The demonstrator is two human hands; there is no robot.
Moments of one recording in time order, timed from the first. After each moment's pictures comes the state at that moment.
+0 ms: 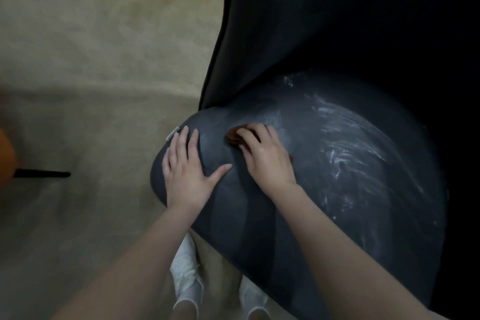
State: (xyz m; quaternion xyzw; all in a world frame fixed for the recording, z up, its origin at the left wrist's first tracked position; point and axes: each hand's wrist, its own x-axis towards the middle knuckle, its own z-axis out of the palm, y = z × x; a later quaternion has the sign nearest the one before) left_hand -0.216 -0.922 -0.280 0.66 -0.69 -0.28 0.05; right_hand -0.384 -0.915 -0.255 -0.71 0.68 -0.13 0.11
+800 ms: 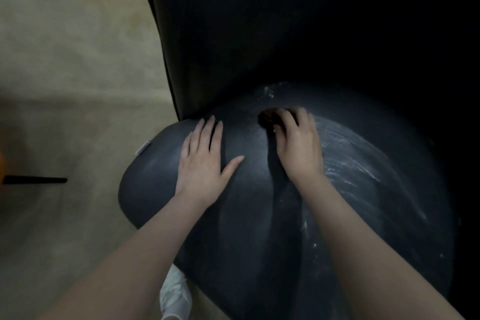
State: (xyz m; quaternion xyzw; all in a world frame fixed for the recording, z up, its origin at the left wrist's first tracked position) left_hand -0.299 -0.950 -0.276 0.57 -0.81 -0.17 0.00; right_hand -0.495 -0.945 -0.261 -0.63 0.76 -0.17 0.08
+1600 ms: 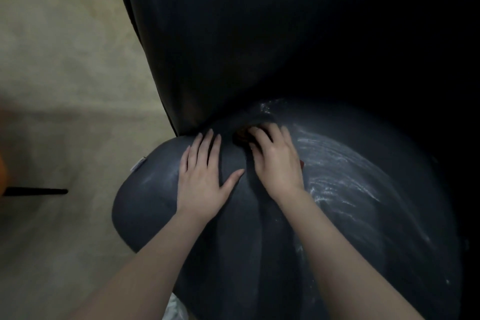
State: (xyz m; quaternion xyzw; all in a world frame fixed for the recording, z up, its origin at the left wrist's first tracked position) left_hand -0.311 -0.953 -0.290 0.59 -0.79 -0.16 0.03; right_hand -0.475 -0.956 -0.264 -0.68 0.70 -0.20 0.10
